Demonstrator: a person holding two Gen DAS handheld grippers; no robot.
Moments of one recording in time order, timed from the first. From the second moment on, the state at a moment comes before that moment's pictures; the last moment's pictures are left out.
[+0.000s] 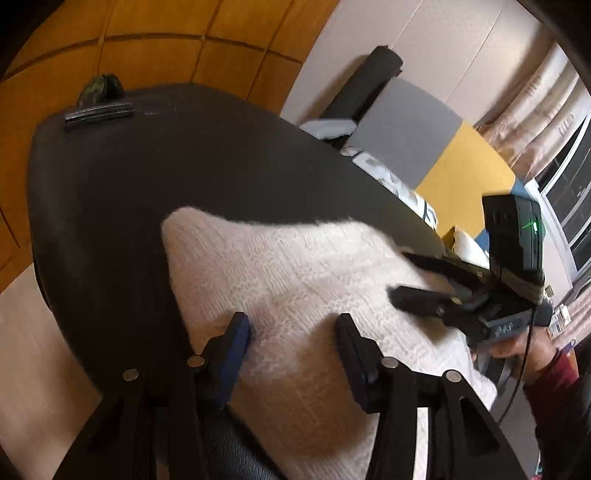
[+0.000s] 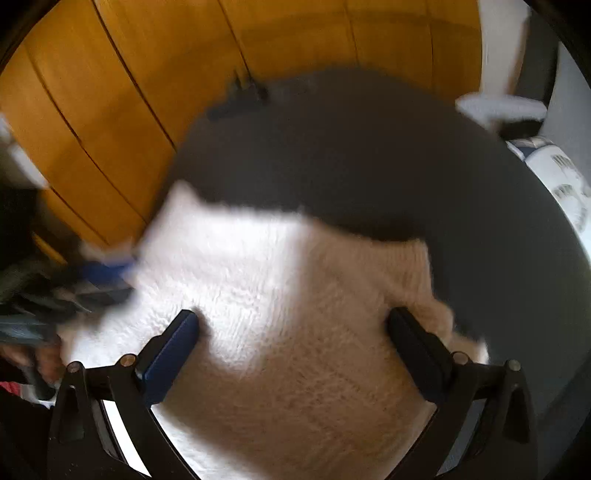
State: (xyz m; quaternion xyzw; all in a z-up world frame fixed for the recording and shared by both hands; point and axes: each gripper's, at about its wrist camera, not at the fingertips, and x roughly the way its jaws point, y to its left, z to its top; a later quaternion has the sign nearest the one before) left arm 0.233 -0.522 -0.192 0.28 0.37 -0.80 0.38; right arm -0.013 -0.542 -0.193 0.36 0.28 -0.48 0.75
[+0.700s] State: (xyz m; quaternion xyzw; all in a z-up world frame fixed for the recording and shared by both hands) left arm 0.212 -0.418 -0.195 0.25 0.25 -0.81 0.46; right arm 0.036 -0.375 -0.191 0.29 0.35 -0.41 0.79
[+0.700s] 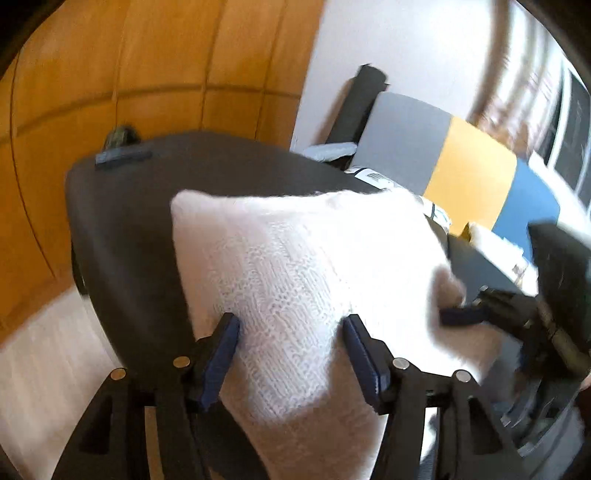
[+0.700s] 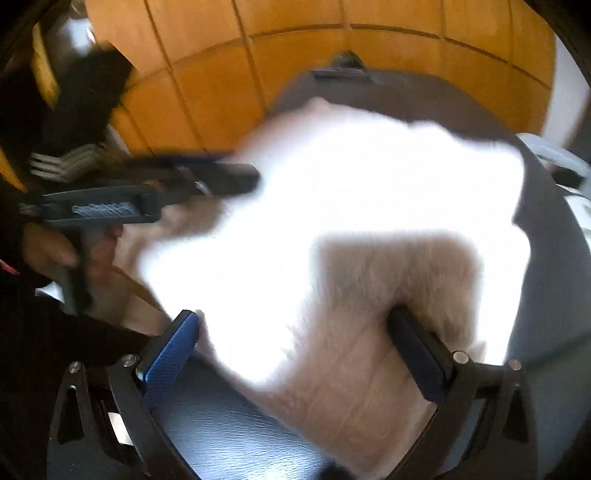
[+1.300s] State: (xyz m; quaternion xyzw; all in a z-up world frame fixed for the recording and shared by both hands) left arm 0.224 -0.427 -0.178 0.27 0.29 -0.80 0.45; right arm 0.019 -0.330 -0.185 0.34 0.31 -0.49 0.74
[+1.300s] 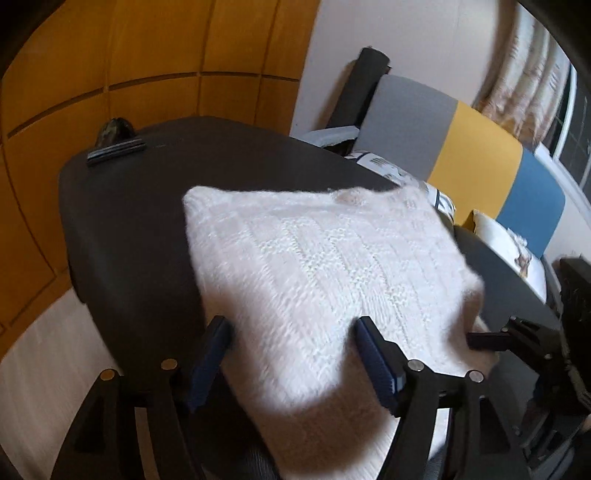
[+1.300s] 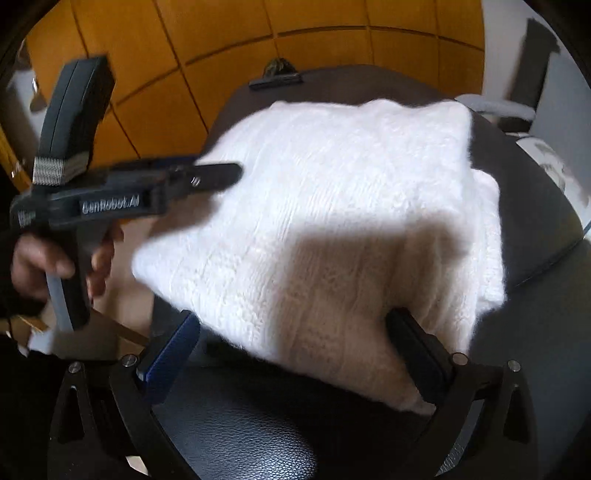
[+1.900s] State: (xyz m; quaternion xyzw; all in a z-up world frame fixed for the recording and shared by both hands) left arm 0.286 -0.320 -0.061 0.21 0.17 -0.81 0.53; right arm 0.102 -0.287 -0.085 0.29 0.18 -0.73 0.60
